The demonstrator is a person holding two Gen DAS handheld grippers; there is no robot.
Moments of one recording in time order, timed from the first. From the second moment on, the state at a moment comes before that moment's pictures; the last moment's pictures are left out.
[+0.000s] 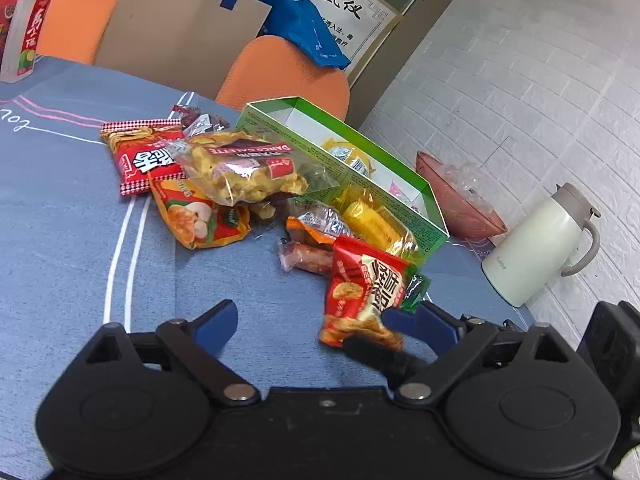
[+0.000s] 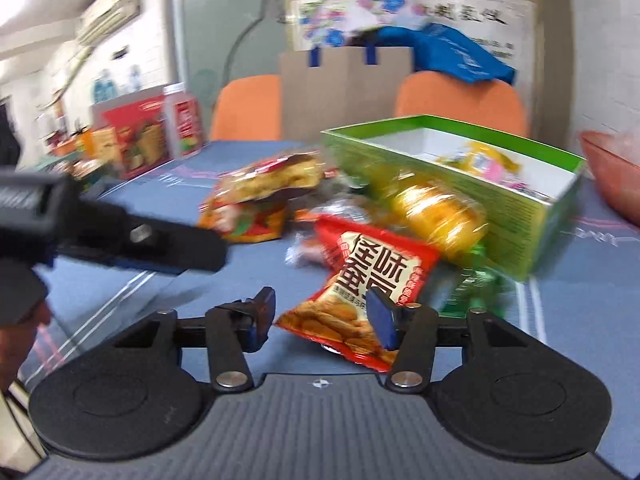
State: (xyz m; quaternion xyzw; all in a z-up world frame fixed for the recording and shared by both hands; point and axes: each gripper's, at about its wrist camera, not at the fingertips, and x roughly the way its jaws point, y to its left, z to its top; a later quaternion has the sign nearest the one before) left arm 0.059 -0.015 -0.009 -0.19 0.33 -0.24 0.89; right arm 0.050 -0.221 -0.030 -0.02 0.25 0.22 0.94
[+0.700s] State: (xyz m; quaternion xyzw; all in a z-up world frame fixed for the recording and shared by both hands) left arm 0.143 -0.068 -0.028 -0.17 0.40 -0.30 0.85; right arm 0.041 -0.268 -0.042 0.13 0.30 0.18 0.93
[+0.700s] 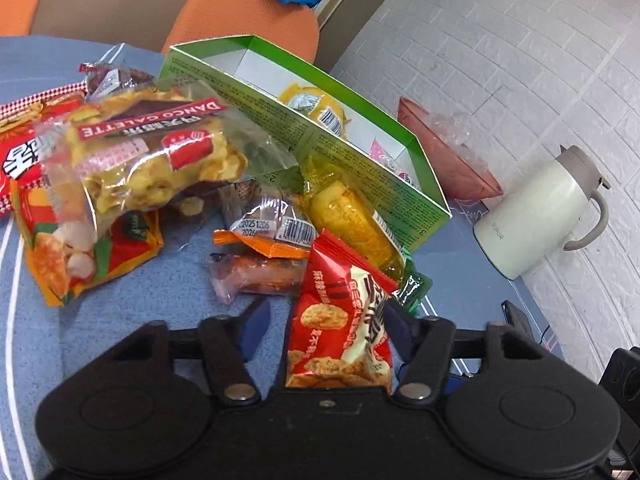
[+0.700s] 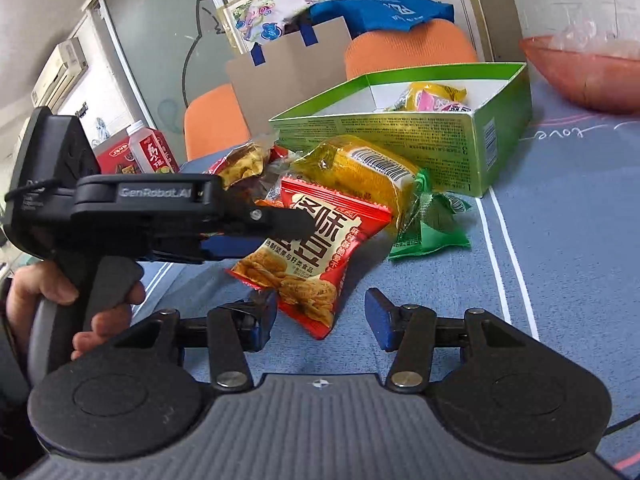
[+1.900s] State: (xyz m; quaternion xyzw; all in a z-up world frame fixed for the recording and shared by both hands) left arm 0.128 -0.065 0.040 -0.18 0.31 -0.36 0.86; right arm 0.047 -0.267 0.008 0.14 0.20 0.22 0.94
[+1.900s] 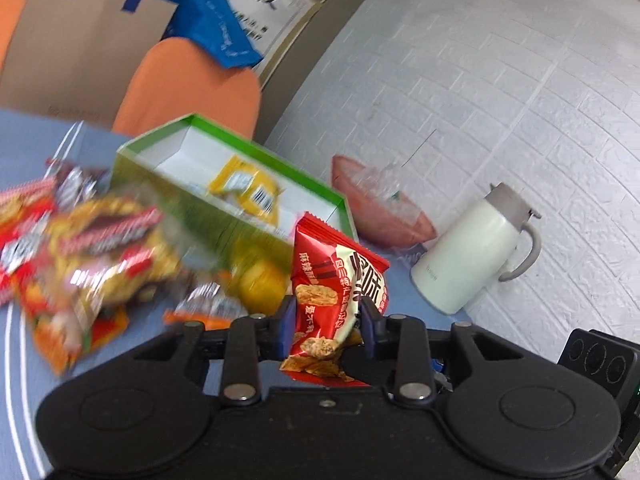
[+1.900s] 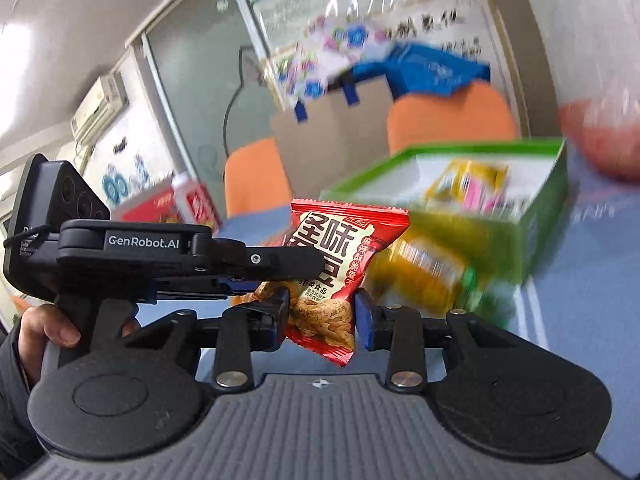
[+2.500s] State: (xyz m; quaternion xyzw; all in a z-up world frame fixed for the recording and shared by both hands) left arm 0.249 -0.119 0.041 -0.19 0.33 -0.32 0.86; right arm 0.150 -0.315 0.012 0.16 0.14 0.16 0.96
